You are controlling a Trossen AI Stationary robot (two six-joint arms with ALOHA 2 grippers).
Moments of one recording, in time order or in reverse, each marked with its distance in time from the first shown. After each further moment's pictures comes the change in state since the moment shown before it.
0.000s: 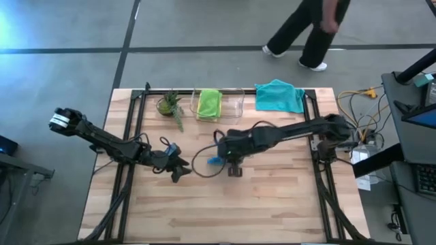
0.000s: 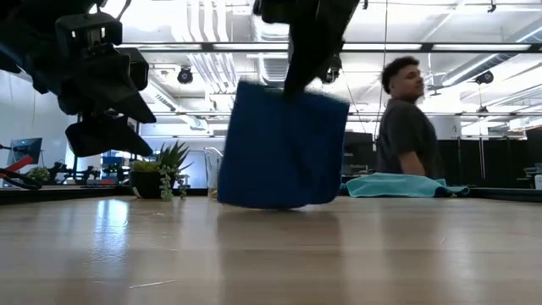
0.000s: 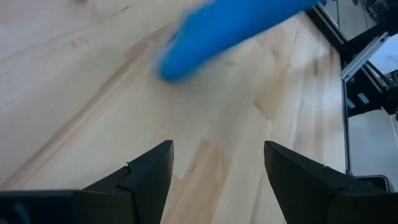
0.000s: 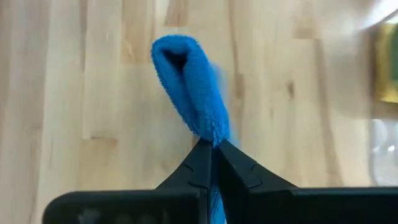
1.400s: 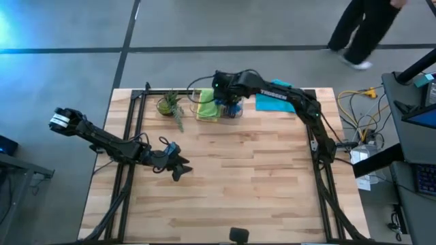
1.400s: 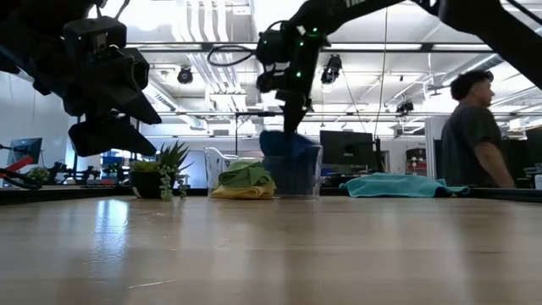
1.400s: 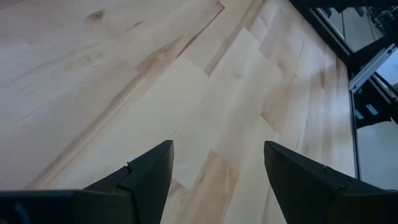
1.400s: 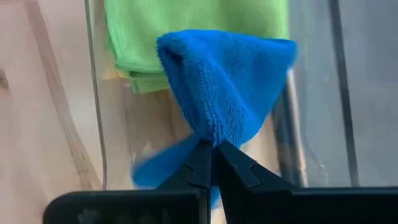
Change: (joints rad) left arm 0.001 0.001 -0.006 0.014 -0.052 0.004; right arm -0.541 0.308 0.511 -0.322 0.100 -0.384
